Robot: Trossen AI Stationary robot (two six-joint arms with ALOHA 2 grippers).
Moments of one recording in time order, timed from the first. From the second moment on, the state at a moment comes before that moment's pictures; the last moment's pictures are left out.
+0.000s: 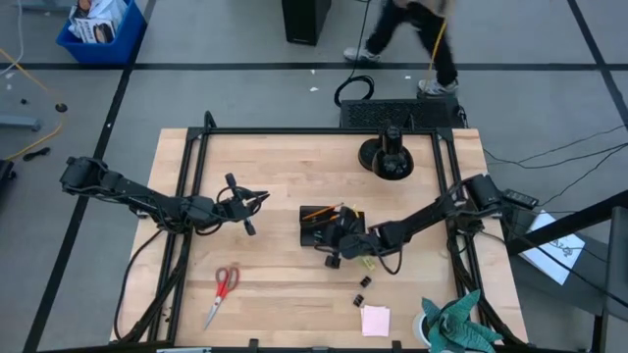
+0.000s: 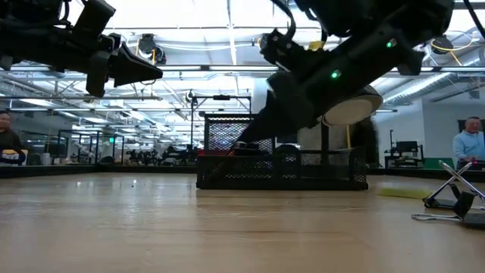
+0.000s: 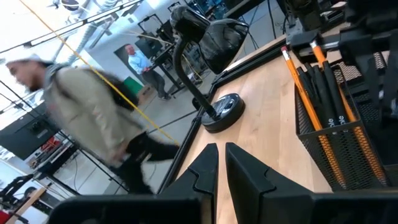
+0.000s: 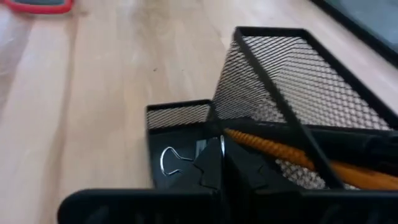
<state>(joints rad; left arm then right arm) -0.22 0.97 0.18 0.71 -0.64 0.58 0.29 1.88 0.86 0.37 0.55 0.21</state>
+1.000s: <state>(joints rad) -0.21 0.97 0.18 0.71 -0.64 0.60 0.44 1.59 0.86 0.09 0.43 0.34</state>
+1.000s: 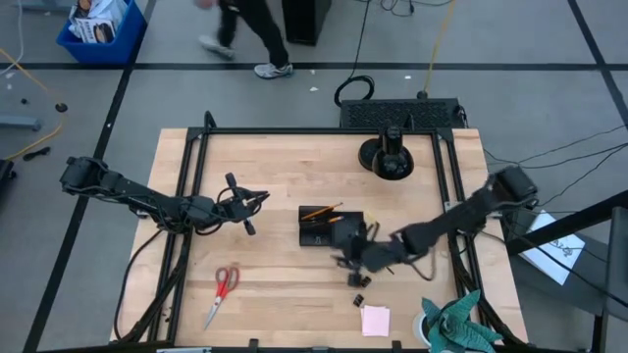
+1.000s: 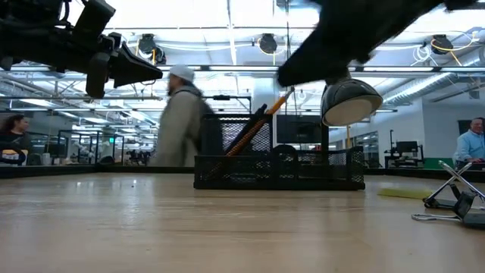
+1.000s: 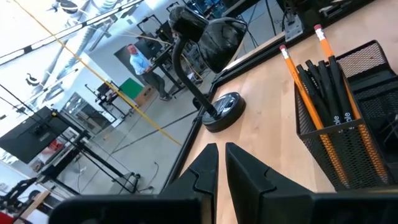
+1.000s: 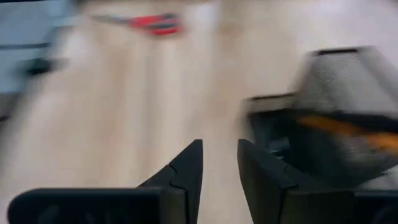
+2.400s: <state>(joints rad) -0.20 0.97 0.18 0.71 -0.63 0.63 0.71 1.70 0.86 -0.39 0.33 0.43</state>
